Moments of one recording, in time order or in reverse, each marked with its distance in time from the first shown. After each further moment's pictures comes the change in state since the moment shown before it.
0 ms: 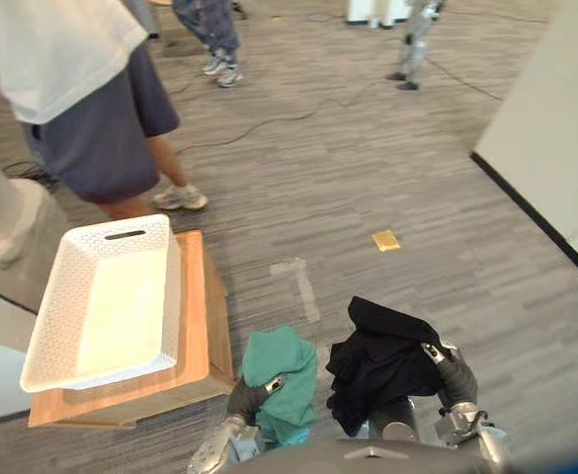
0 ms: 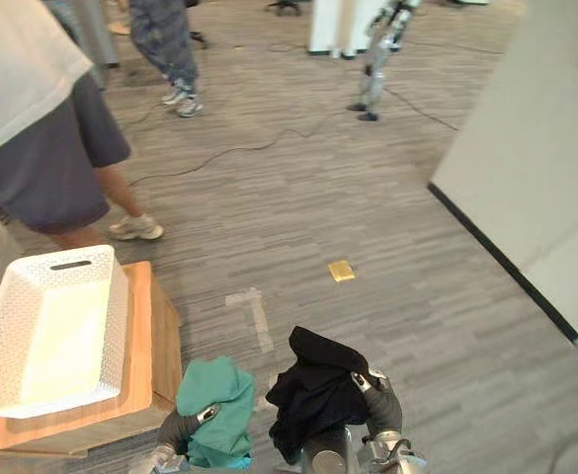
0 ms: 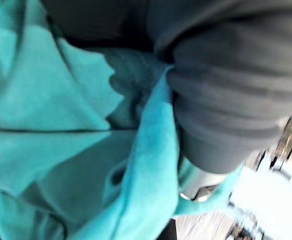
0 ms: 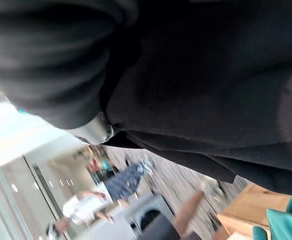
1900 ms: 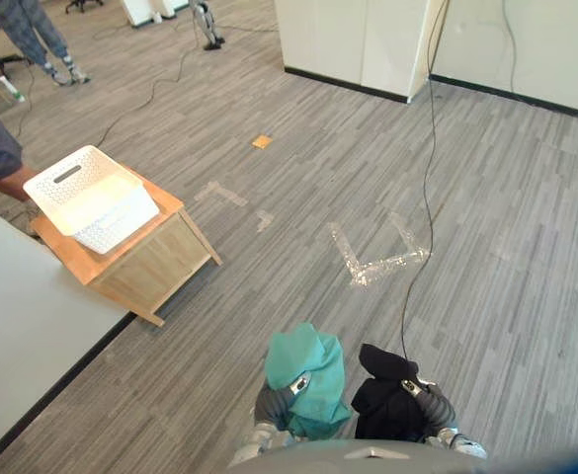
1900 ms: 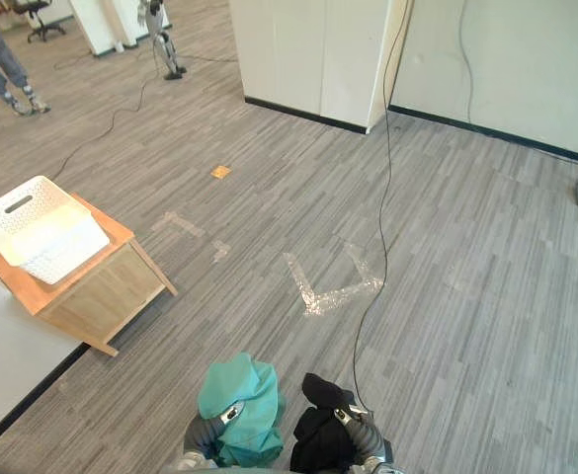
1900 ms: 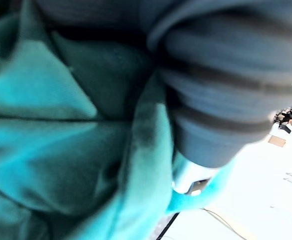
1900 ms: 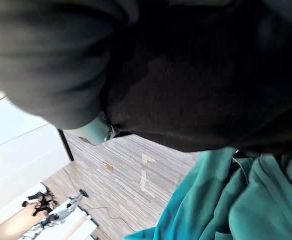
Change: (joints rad) left arm 0.067 -0.134 -0.065 -0.082 0.009 -0.070 0.088; right arm -0.034 0.001 0.089 0.240 -0.057 0.086 -0.088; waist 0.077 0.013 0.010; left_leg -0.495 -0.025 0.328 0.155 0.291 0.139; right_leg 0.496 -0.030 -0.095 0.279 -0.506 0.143
